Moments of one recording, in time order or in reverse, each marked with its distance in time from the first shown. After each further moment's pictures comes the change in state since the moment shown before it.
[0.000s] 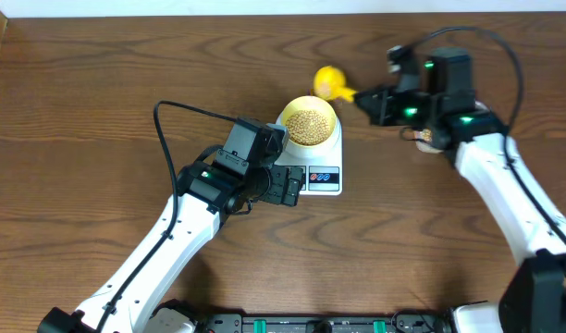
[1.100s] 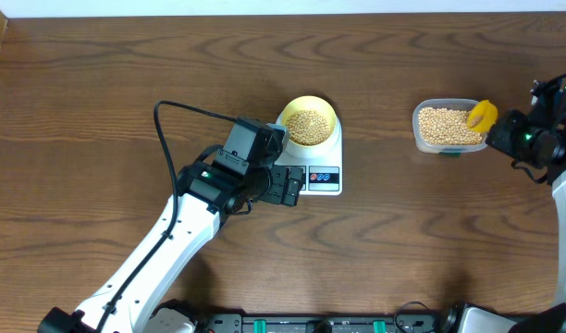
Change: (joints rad) left arm 0.000 0.000 0.000 0.000 0.000 0.000; right arm -0.489 -0.185 0.000 -0.471 0.365 -0.154
